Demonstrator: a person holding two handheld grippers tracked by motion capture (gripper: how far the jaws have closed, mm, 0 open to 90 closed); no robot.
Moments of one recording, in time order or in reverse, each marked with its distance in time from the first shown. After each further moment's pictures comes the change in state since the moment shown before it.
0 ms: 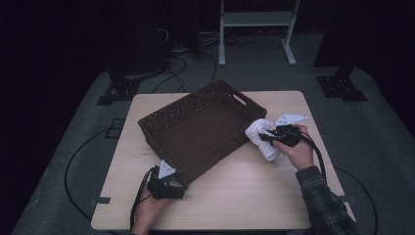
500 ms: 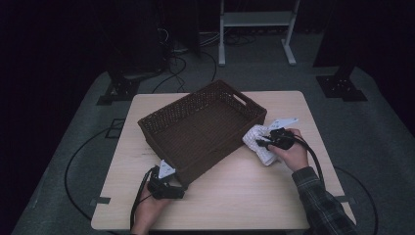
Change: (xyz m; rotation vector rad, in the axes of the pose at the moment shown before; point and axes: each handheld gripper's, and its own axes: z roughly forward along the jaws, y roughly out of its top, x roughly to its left) left arm 0.000 0.000 0.000 0.000 0.000 0.000; right arm 0.001 -0.014 0.025 0.097 0.019 0.001
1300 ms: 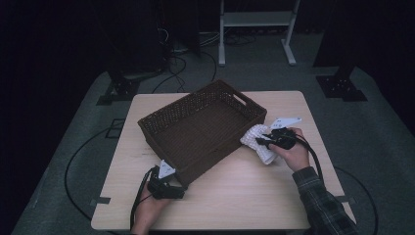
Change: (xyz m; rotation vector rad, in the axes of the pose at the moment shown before) left arm 0.000 0.000 0.000 0.000 0.000 0.000; right arm 0.006 0.008 -0.015 -0.078 0.013 -0.004
